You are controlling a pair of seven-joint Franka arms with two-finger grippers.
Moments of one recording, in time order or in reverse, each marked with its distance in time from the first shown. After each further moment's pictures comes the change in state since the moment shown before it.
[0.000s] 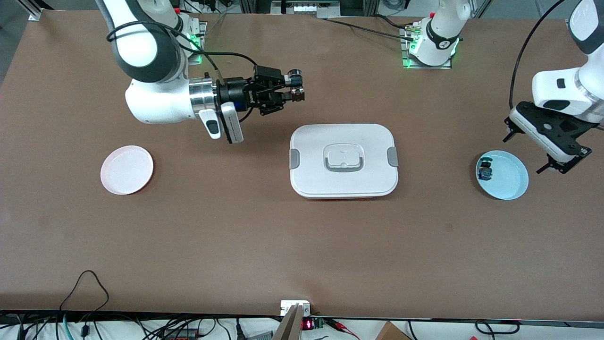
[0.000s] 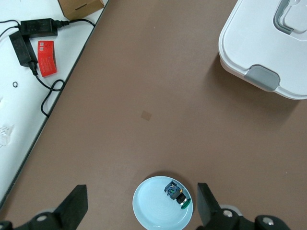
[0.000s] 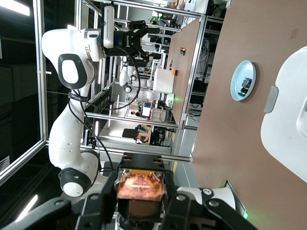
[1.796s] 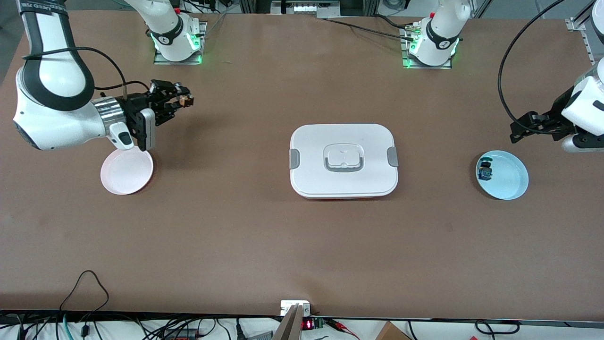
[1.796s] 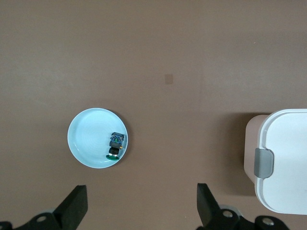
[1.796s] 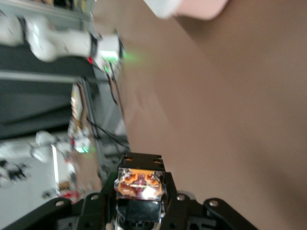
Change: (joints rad) left arm -0.080 0.008 0.126 0.040 0.000 -0.187 -1.007; right arm -0.383 0.000 -0.069 -0.013 -1.027 -0.492 -0.281
